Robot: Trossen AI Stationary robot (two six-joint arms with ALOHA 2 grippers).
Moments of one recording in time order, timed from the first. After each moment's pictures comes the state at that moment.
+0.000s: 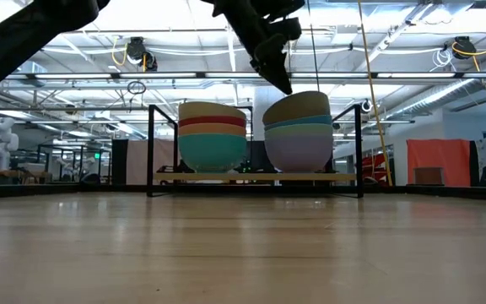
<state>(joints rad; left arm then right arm) 0.30 2.22 2.33 -1.02 -0.01 0.42 -0.35 1.04 1.54 -0.87 0.39 -0.59</state>
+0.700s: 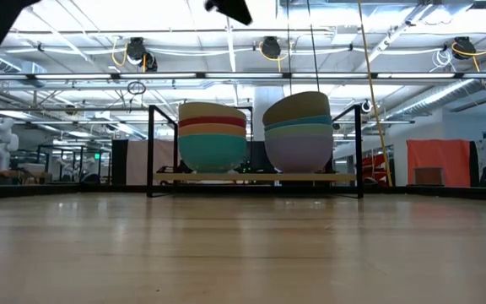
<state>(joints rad) 0.34 1.91 2.34 -1.05 -0.19 0.26 -0.35 1.10 1.53 -0.90 0.06 -0.50</state>
